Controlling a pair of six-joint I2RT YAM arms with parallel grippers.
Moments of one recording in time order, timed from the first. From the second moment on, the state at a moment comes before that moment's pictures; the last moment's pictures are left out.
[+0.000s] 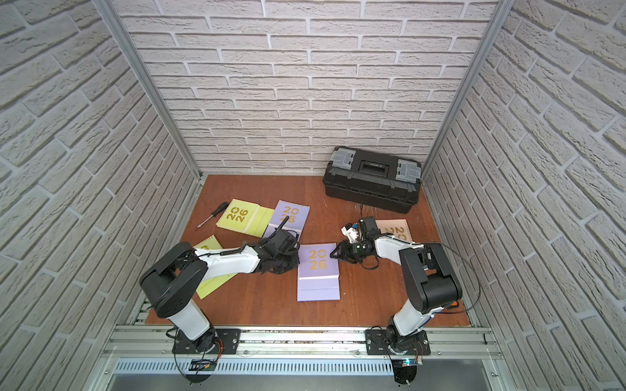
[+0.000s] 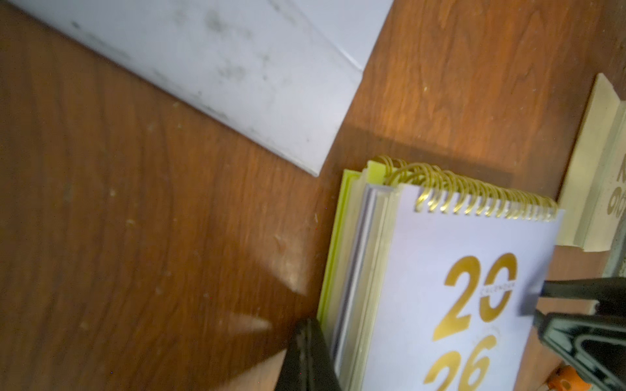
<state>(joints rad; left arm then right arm) -0.79 1.68 0.82 -0.17 0.06 -1.06 0.17 1.64 0.77 -0.31 -0.71 0.37</state>
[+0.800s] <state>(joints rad) -0.76 1.62 0.94 -0.31 0.00 -0.98 0.04 1.37 0.76 -0.43 -0.37 0.45</state>
